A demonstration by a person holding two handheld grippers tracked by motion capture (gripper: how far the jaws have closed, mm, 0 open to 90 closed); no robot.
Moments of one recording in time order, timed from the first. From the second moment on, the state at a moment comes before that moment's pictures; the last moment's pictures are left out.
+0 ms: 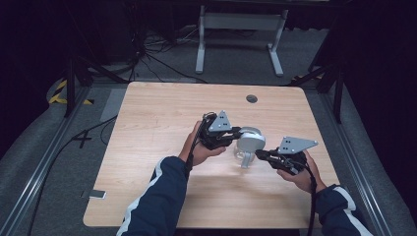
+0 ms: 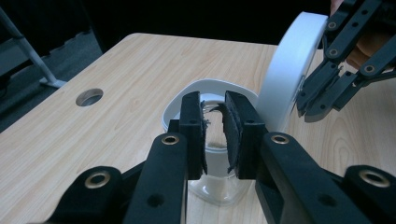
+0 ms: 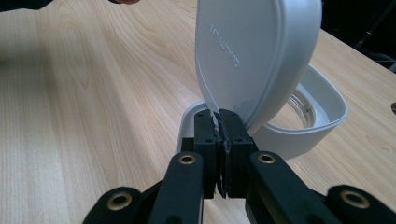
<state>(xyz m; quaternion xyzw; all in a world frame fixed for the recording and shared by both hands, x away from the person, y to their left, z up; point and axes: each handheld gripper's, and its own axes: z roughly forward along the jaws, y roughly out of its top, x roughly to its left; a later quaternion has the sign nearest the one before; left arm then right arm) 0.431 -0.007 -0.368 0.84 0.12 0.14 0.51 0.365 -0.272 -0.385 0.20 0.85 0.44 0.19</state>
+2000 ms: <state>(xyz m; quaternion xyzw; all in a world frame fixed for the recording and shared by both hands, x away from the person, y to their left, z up) 0.343 0.167 -0.435 0.89 0.23 0.23 0.32 0.330 -0.350 -0.419 0.27 0.87 0.32 0.27</state>
